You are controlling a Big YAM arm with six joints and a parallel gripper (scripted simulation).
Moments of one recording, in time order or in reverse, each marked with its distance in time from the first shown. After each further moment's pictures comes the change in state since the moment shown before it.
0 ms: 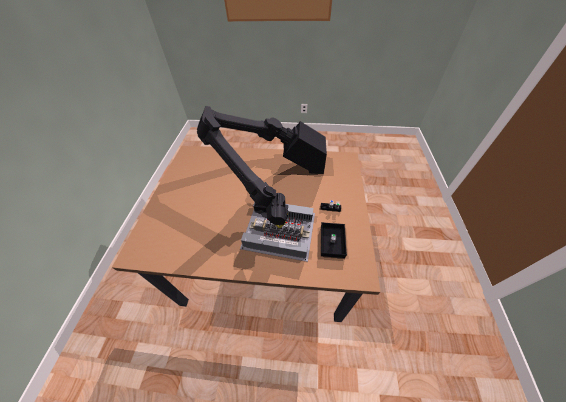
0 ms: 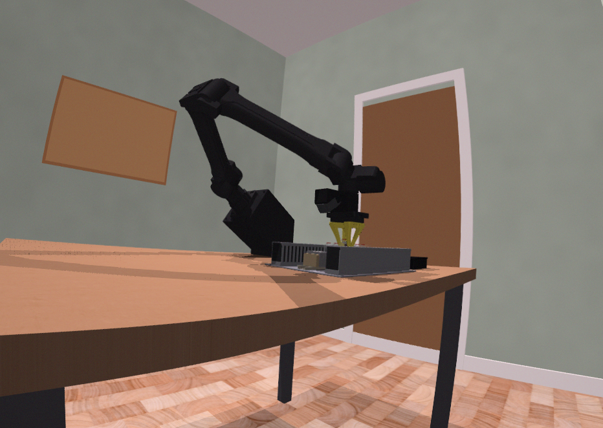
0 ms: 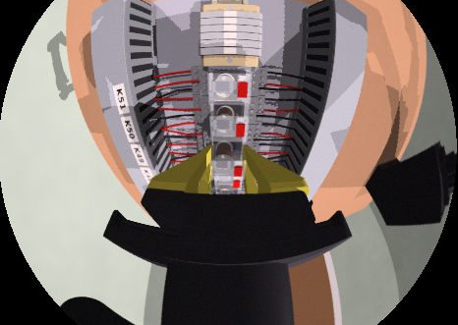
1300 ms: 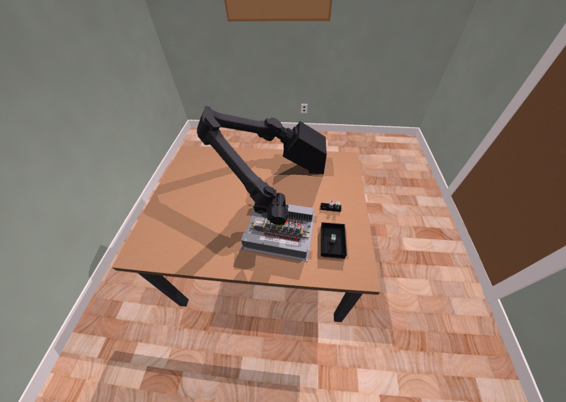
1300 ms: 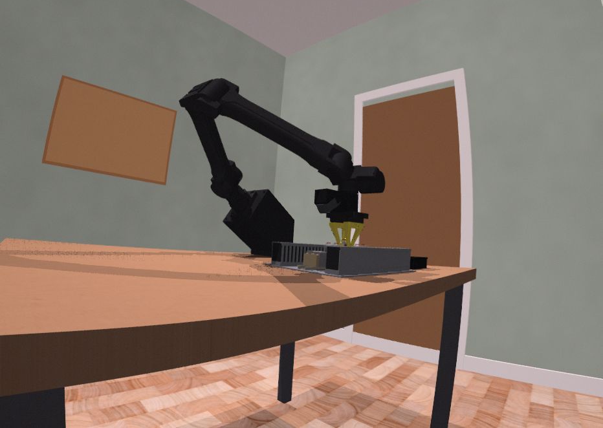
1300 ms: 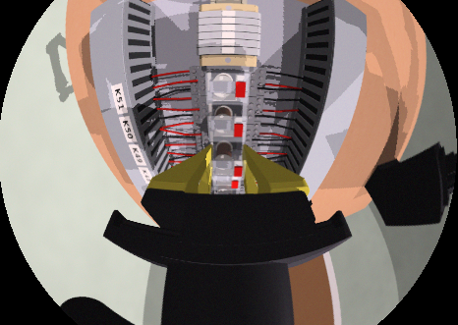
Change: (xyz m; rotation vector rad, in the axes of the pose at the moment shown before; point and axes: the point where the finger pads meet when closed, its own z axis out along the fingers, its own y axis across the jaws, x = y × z) arm 0.000 -0.002 0.001 0.002 0.000 -0.003
